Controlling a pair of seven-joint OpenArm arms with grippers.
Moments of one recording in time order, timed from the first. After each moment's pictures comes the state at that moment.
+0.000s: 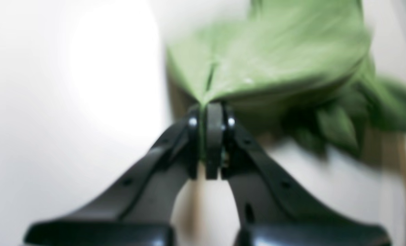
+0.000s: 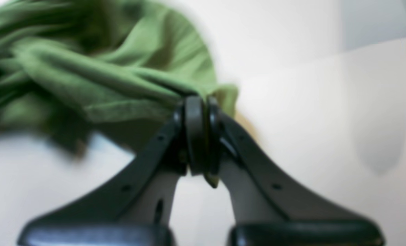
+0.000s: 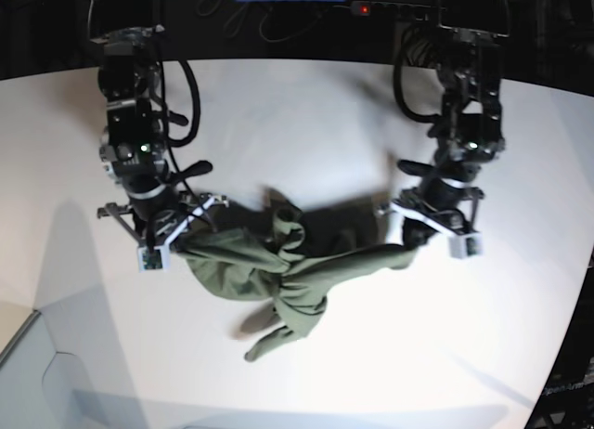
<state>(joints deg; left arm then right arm) 2.8 -8.8 -2.0 95.5 -27.5 0.9 30.6 -0.8 5.6 -2.9 101.2 0.0 0.0 -43.6</state>
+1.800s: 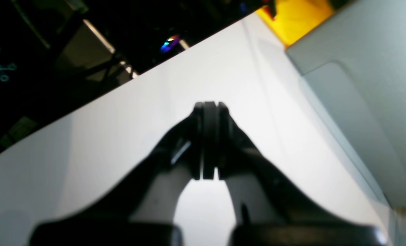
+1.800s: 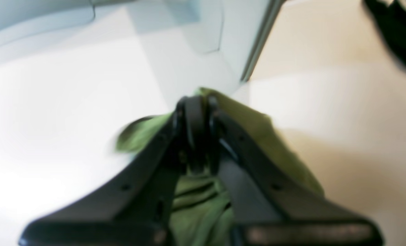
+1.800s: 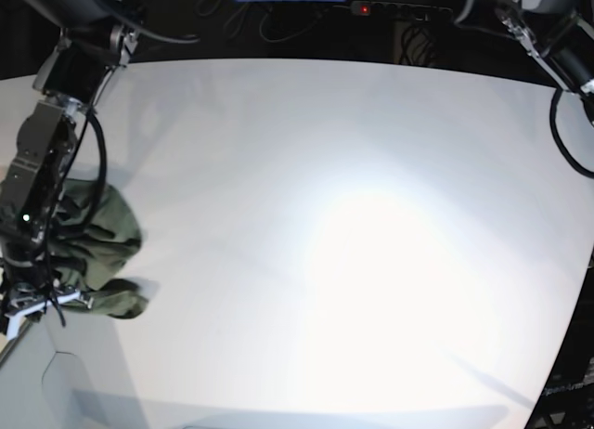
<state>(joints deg) -9.1 -23.5 -45.2 81.1 -43.6 -0.2 42.2 14.3 10.0 20.7 103.7 0.0 0.0 -49.7</state>
